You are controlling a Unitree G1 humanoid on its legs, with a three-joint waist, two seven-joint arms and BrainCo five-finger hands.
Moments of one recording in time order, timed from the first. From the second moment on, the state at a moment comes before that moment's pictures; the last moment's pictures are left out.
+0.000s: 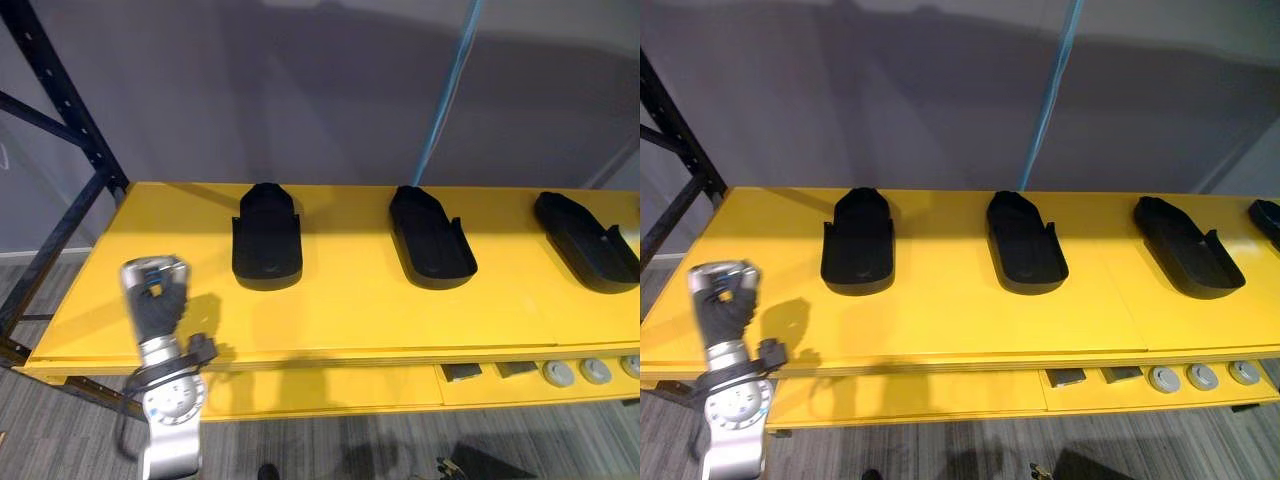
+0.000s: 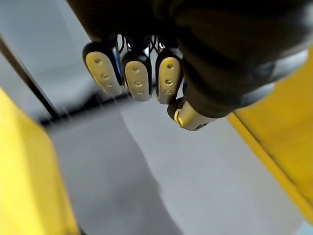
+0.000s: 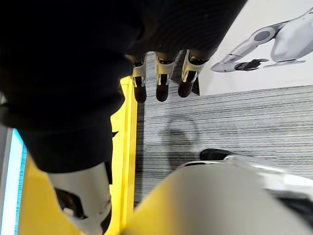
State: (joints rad) left arm 0.22 0.08 0.34 -0.39 0.33 -0.14 0.37; right arm 0.18 -0.11 -0.06 1.00 -0.07 -0.06 -0.02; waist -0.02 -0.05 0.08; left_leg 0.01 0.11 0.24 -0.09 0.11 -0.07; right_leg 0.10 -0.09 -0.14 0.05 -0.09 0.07
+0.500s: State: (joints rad) left arm 0.41 -0.01 0.45 0.16 0.16 -0.02 0.23; right arm 0.18 -0.01 -0.03 0.83 -0.11 -0.04 -0.01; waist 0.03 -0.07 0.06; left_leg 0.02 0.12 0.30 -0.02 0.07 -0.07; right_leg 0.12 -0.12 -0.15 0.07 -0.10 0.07
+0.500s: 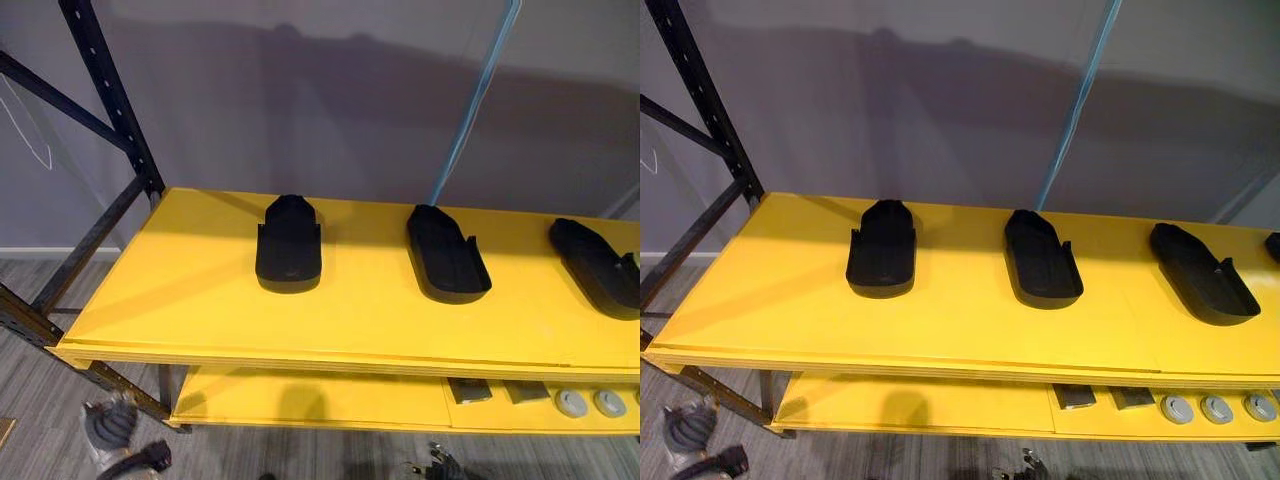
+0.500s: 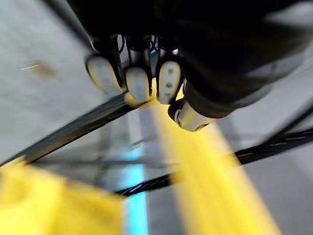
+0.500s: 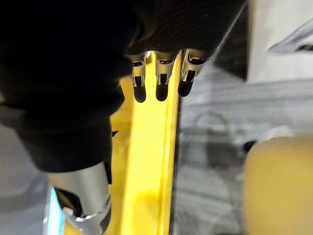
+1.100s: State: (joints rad) left arm 0.27 0.05 0.22 0.69 0.10 -0.03 0.12; right arm 0.13 -0.01 -0.08 0.91 -0.11 -0.04 -0.04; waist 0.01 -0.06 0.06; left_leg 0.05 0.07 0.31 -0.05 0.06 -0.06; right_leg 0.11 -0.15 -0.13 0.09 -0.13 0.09
